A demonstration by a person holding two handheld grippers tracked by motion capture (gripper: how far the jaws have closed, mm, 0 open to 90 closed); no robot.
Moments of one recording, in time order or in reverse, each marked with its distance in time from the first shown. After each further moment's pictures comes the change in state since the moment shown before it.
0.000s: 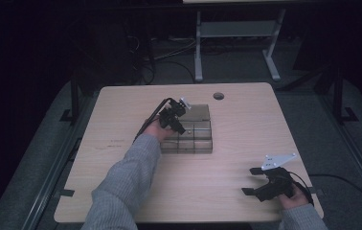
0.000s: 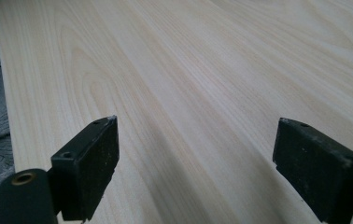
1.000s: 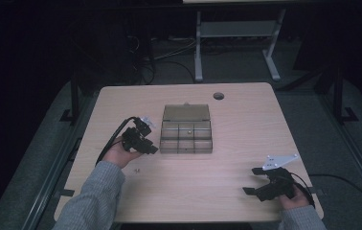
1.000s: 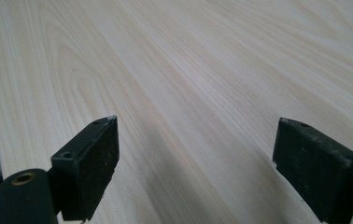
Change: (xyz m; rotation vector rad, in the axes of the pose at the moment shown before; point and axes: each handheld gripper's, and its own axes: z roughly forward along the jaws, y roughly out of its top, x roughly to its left) left arm -0.008 -0.117 -0.054 -0.064 0.003 -0.049; right arm -0.001 -0.004 -0.001 0.004 -0.042 0.012
